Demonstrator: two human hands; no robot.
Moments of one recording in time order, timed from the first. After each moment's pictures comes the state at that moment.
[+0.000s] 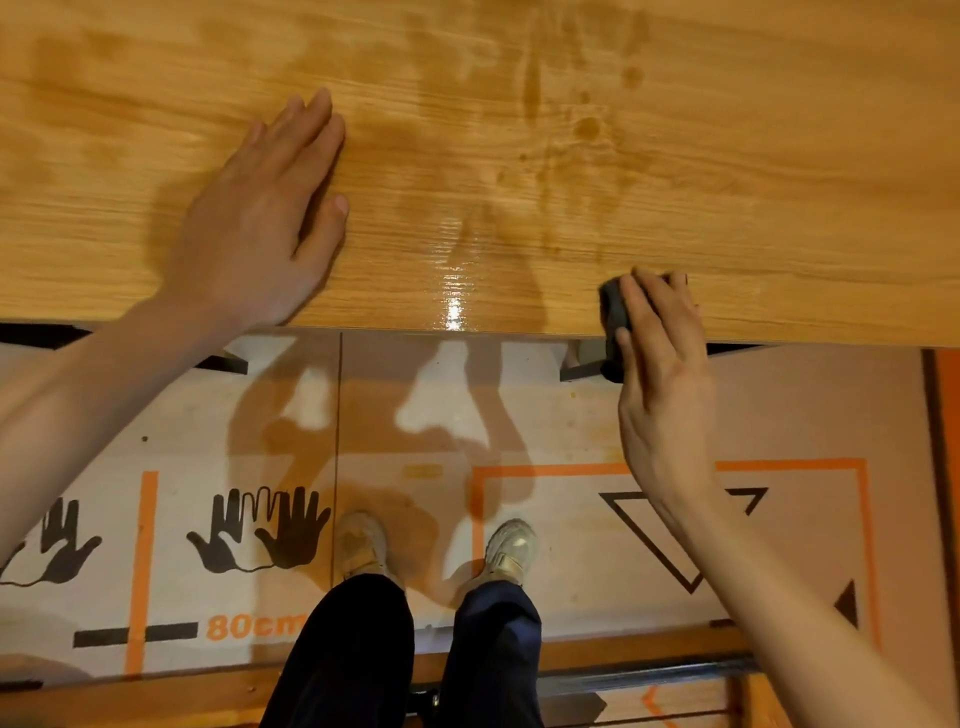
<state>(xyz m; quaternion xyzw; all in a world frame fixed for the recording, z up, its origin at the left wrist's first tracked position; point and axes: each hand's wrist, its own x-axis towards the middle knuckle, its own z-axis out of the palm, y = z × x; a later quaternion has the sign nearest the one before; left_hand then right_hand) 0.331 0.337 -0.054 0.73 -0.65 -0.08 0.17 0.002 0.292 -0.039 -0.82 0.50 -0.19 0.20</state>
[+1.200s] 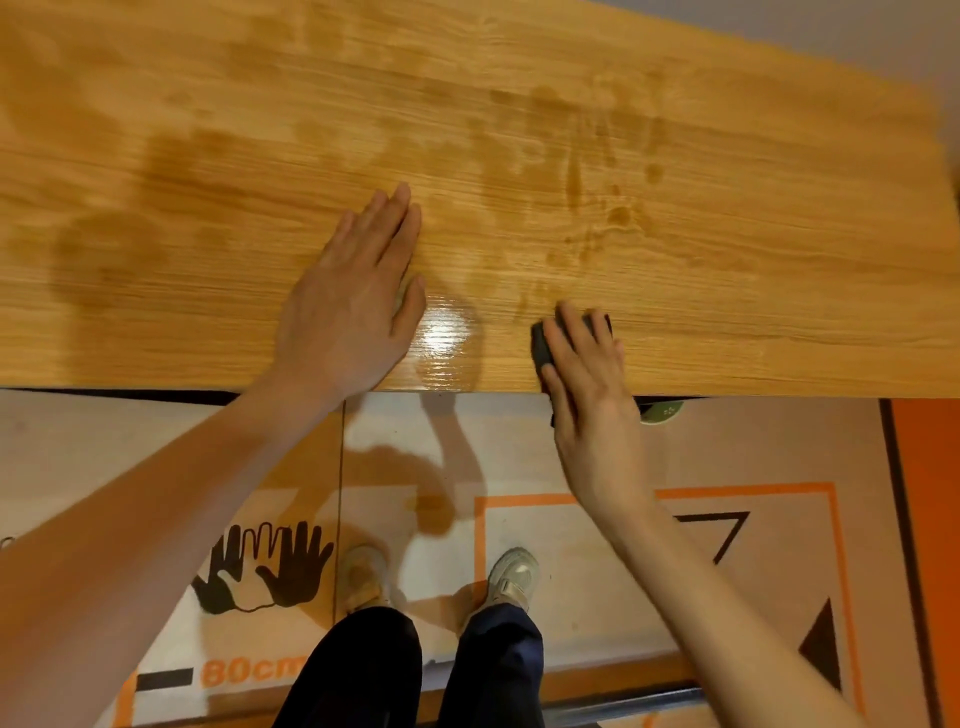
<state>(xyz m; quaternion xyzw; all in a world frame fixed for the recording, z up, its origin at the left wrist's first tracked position) 0.328 0.340 -0.051 0.73 -0.66 -0.08 0.16 0.092 0.317 -0.025 -0.83 0.49 -0.11 0.24</state>
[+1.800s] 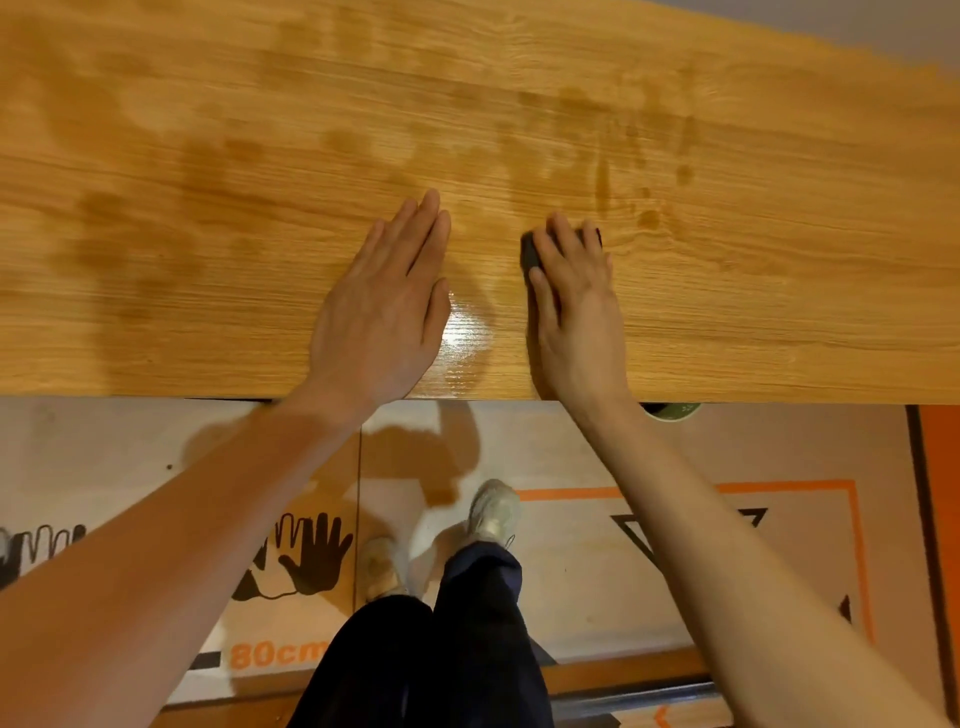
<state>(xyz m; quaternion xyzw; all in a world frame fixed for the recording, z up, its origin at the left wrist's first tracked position) 0.328 0.340 -0.053 0.73 -0.66 -0.08 0.16 0.165 0.262 -0.023 -0.81 0.51 -0.13 0.25</state>
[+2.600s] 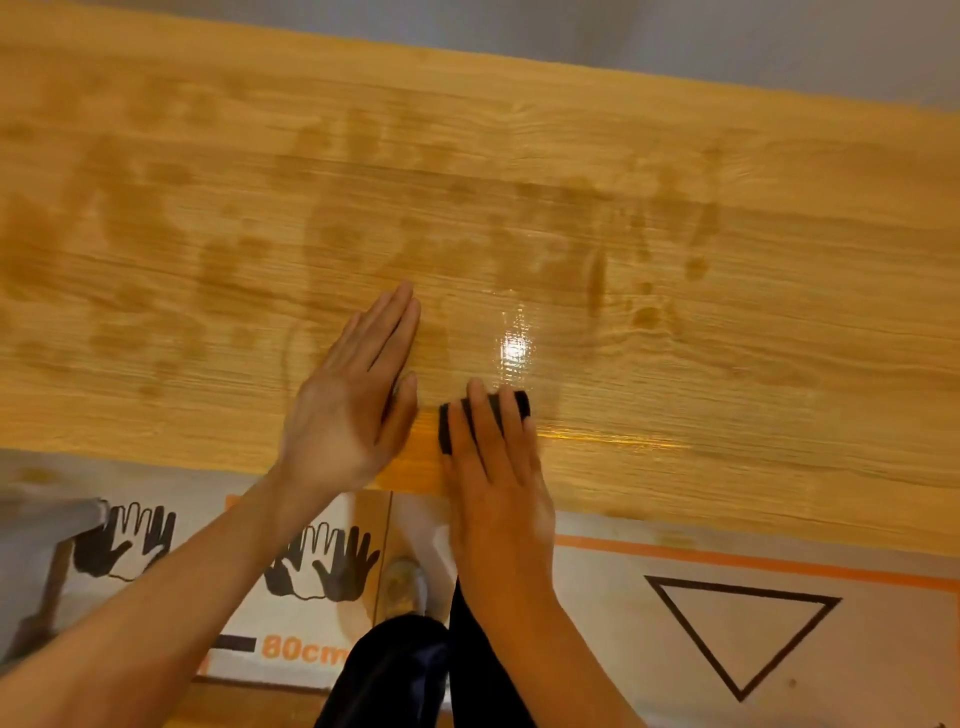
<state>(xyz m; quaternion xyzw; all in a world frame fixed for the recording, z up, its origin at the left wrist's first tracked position) 0.329 0.337 -0.054 0.75 -0.62 -0.11 0.19 0.150 0.317 -0.039 -0.89 0.40 -0.07 0.18</state>
